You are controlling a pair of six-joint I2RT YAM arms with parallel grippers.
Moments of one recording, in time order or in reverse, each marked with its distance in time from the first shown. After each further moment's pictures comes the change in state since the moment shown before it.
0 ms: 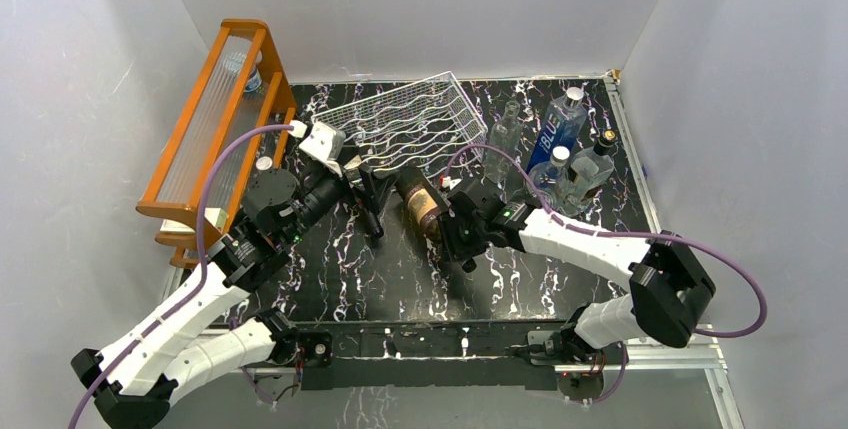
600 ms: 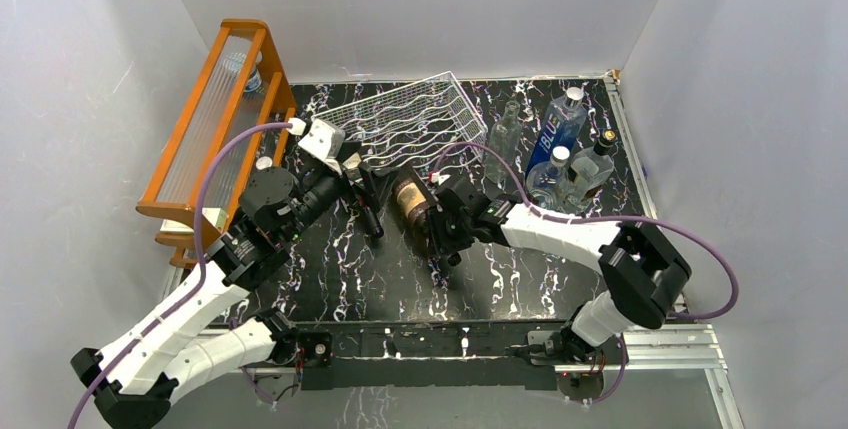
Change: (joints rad) left arm 0.000 0.006 0.011 0.027 0.014 0.020; right arm 0.001 0.124 0.018 0.145 -0.008 0.024
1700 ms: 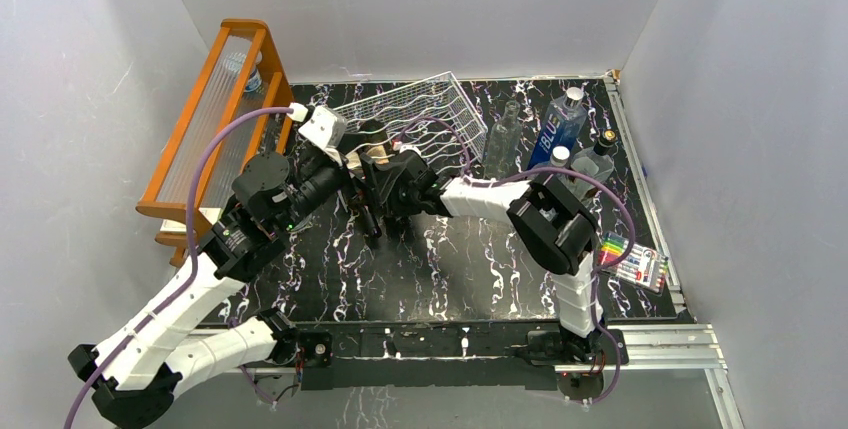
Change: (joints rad) left arm 0.000 0.056 0.150 -0.106 0.069 0.006; right arm 0.004 0.495 0.397 0.261 0.121 0.100
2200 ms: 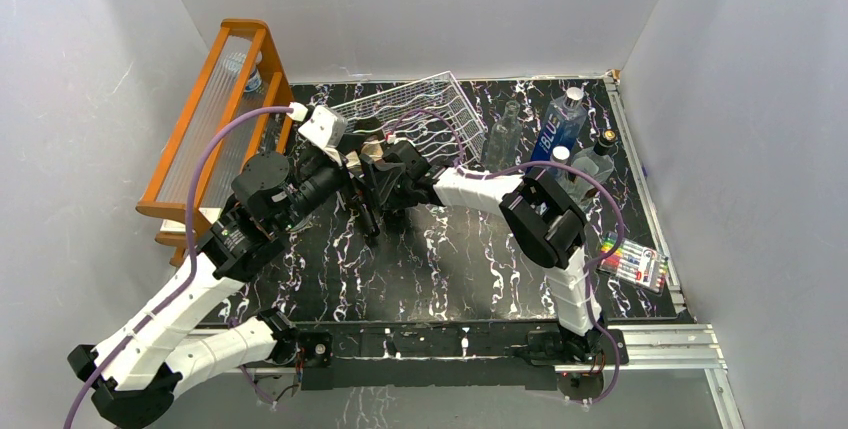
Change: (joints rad) left arm 0.000 0.002 0.009 -0.019 0.004 -0.007; right arm -0.019 0.091 0.153 -0.094 -0.011 -0.035
